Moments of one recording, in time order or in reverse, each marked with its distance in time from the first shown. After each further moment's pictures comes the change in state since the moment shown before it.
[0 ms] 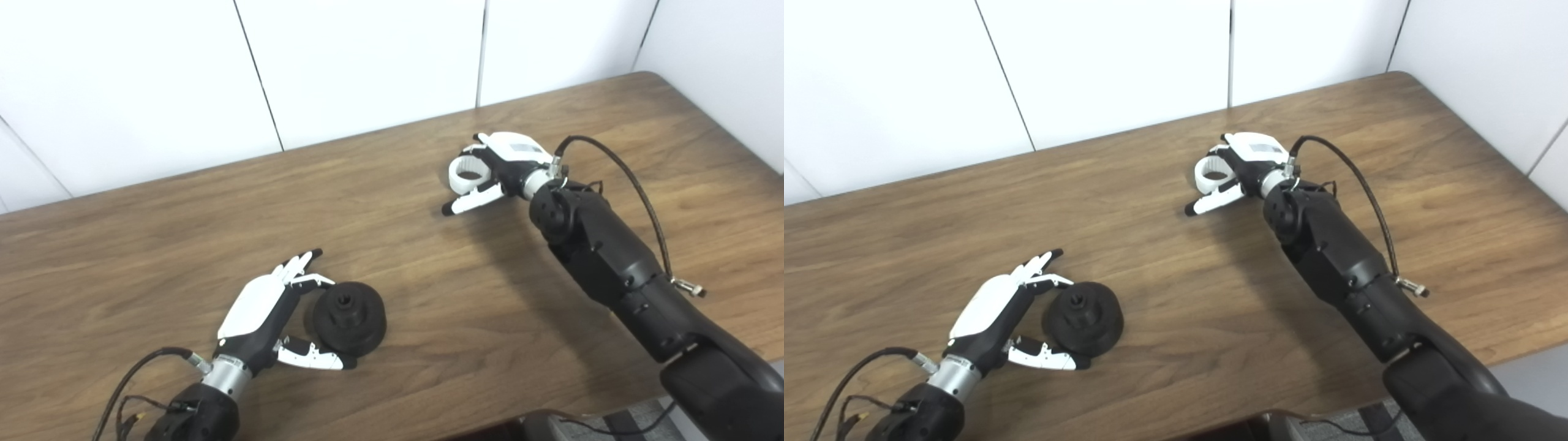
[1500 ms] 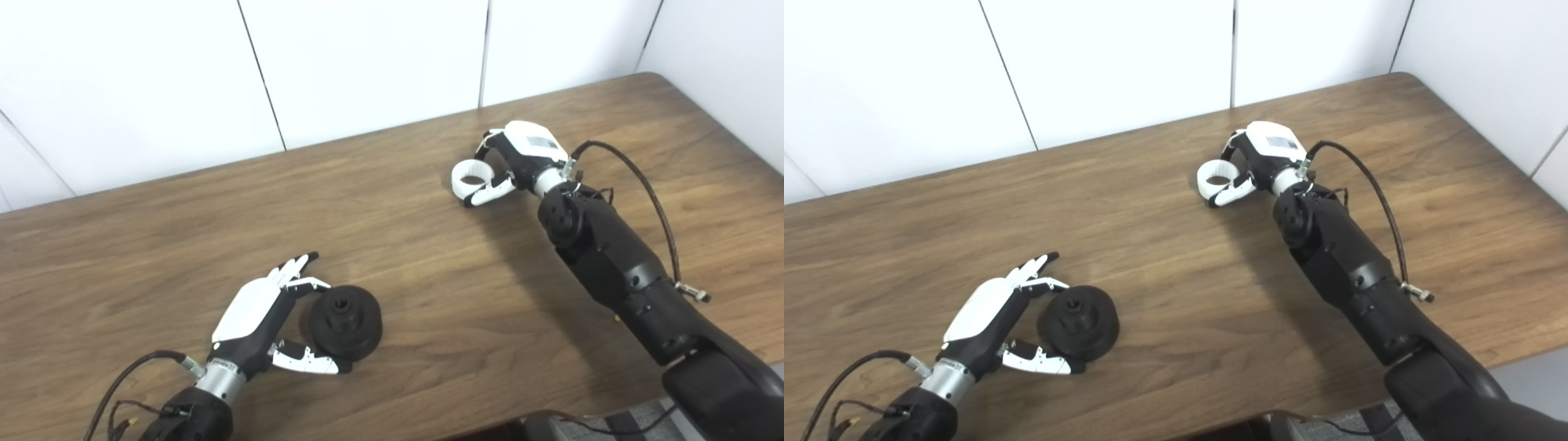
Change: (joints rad) left arm 0.017 0.011 0.019 -0.025 -0.003 -0.003 -0.020; right arm 0.012 0.001 -0.033 0.074 0.069 -0.057 -0.211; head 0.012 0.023
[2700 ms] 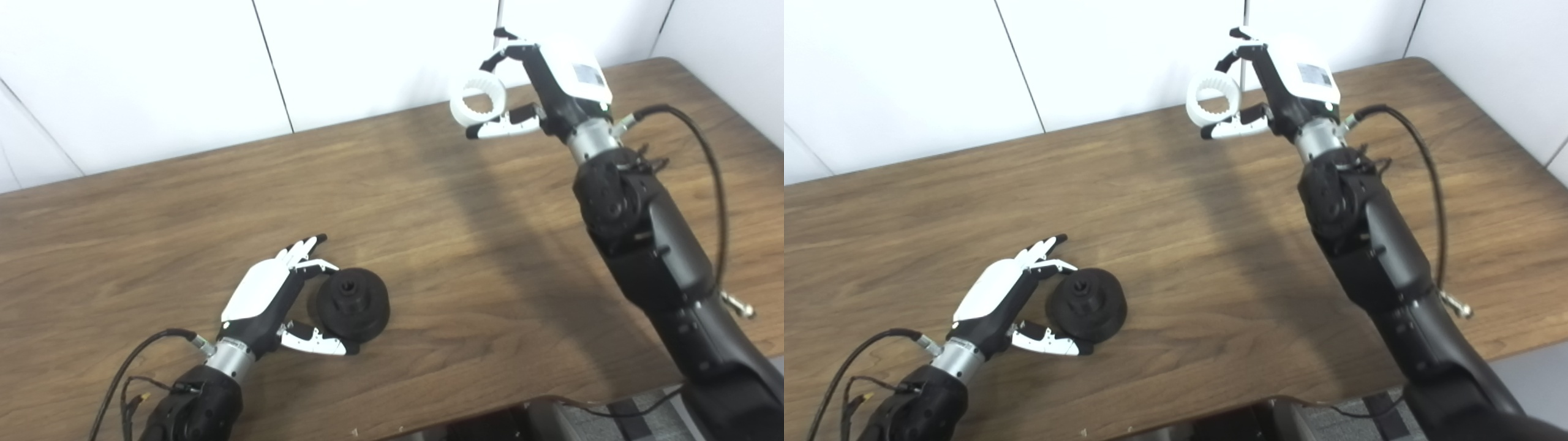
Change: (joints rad) left arm -0.001 -0.015 0.003 -0.001 0.025 0.002 -0.009; right arm 0.136 0.008 -0.128 -0.519 0.029 -0.015 -0.048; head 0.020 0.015
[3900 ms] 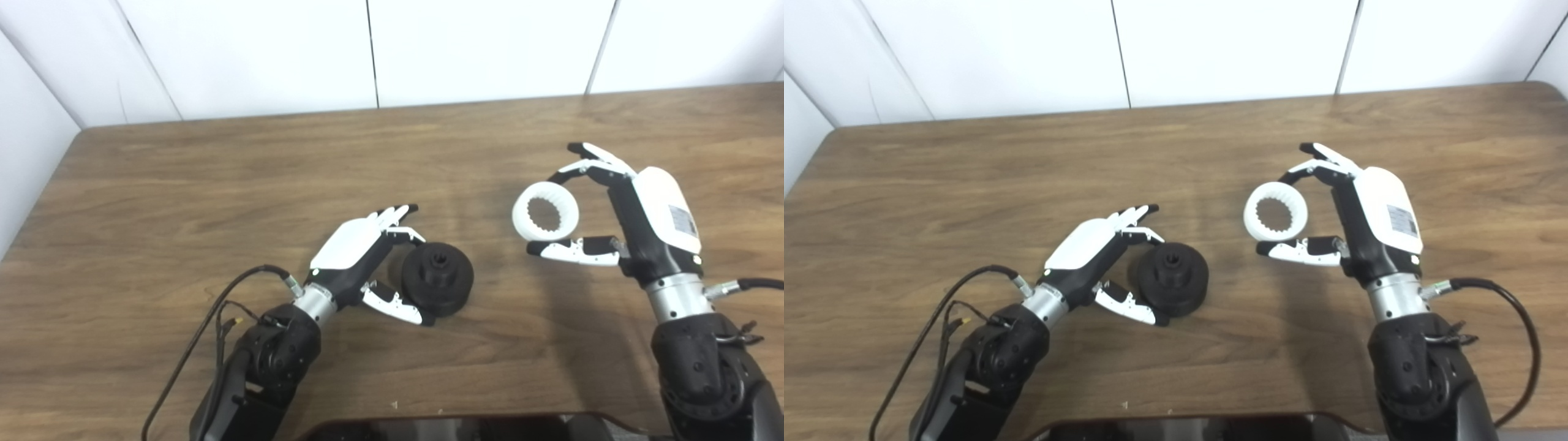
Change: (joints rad) left arm -0.027 -0.067 -0.024 0.000 0.049 0.046 -0.016; right arm 0.352 0.176 0.022 -0.283 -0.007 -0.071 0.056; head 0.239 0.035
